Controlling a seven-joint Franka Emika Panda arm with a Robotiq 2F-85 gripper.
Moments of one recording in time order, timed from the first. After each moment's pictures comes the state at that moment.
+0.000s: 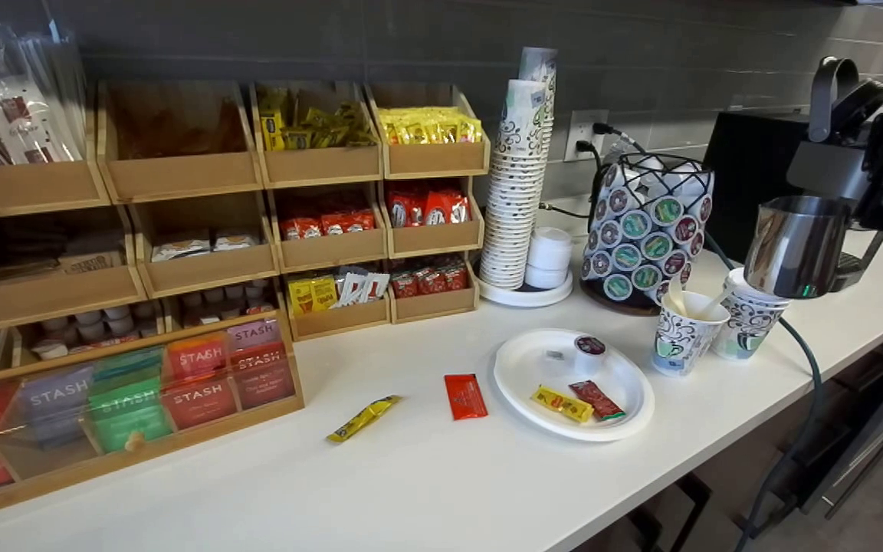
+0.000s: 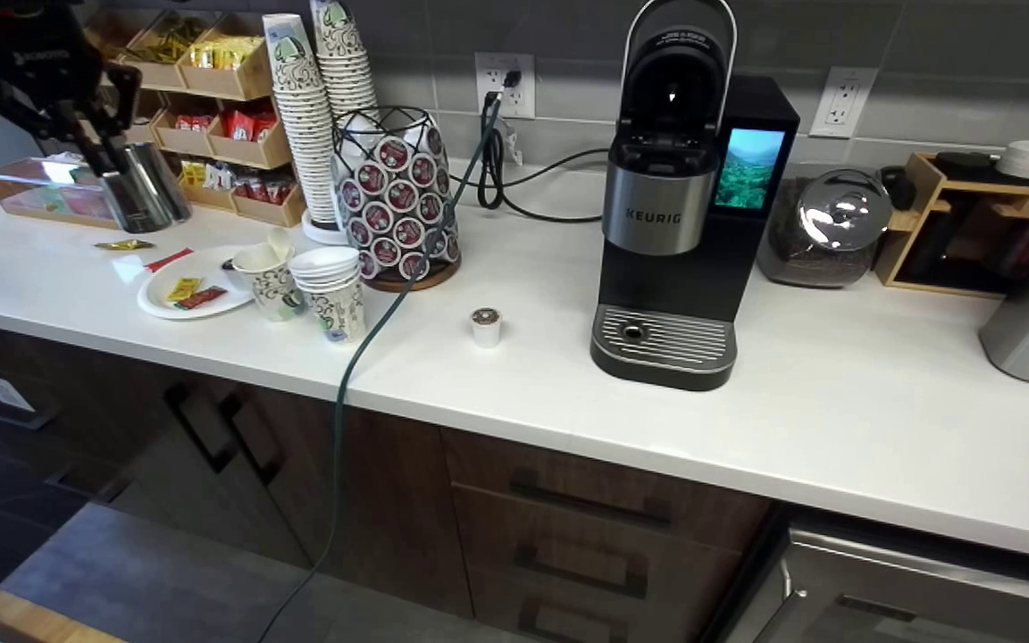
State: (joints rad) arm -0.01 -0.48 -0.01 -2.48 -0.03 2.06 -0.71
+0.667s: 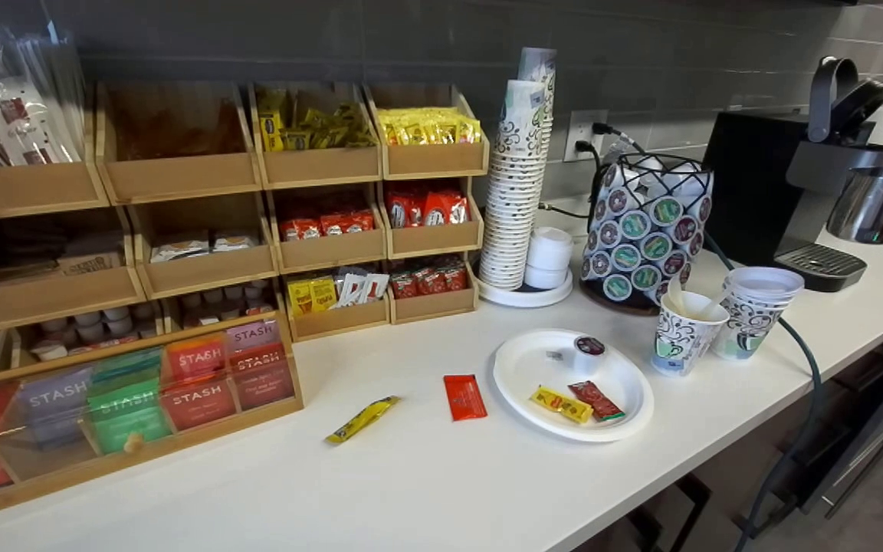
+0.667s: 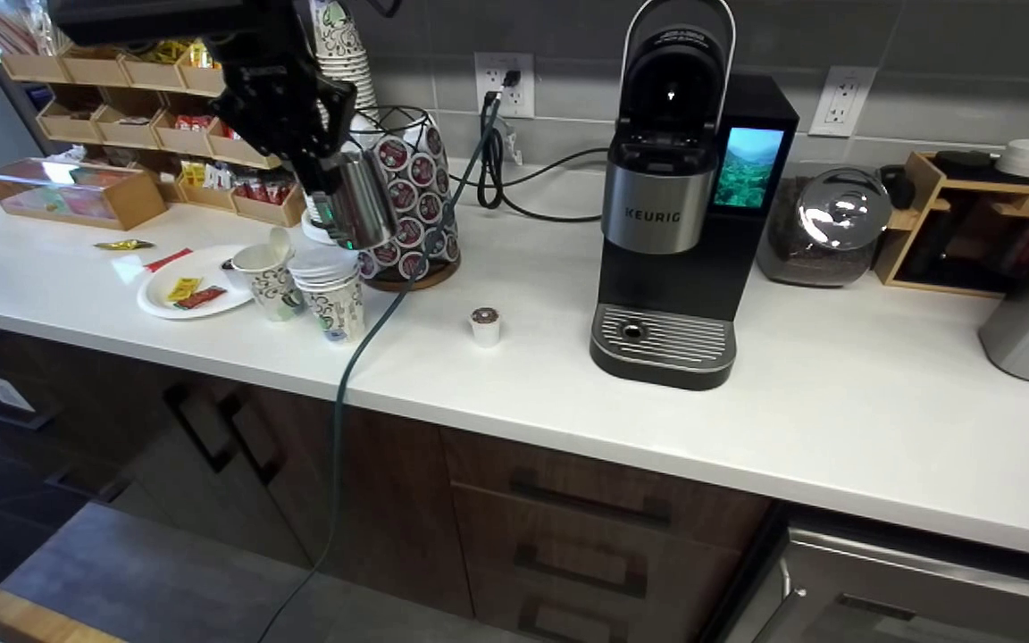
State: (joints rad) arm -0.21 -0.28 -0.30 -2.32 -0.11 2.22 -0.60
